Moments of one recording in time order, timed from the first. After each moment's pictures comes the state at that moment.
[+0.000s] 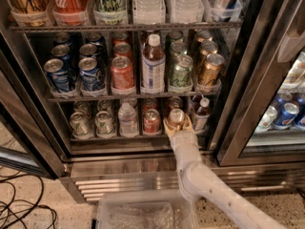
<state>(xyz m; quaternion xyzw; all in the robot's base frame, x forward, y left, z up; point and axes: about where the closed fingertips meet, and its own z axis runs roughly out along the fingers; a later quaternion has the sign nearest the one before) 0.666 -0.128 0.624 -0.10 0.72 -0.06 0.69</state>
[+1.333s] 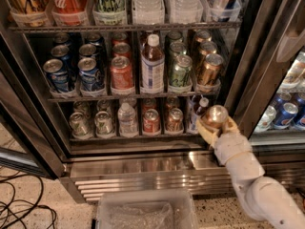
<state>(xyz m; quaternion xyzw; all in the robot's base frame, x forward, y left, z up) 0.568 -0.214 0.745 -0.12 0.65 0.04 0.75</state>
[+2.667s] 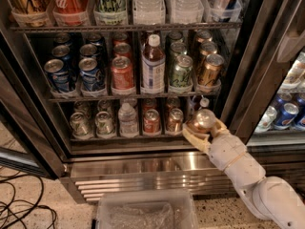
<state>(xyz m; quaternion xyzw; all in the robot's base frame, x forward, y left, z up) 0.540 -0.165 0.768 -0.21 0.62 0.13 0.74</state>
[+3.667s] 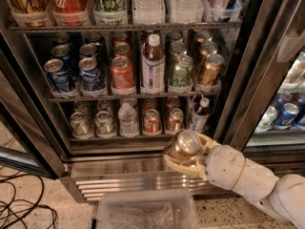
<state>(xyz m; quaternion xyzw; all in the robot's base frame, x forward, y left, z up) 0.444 -0.085 0.795 -0.39 0.56 0.26 0.68</state>
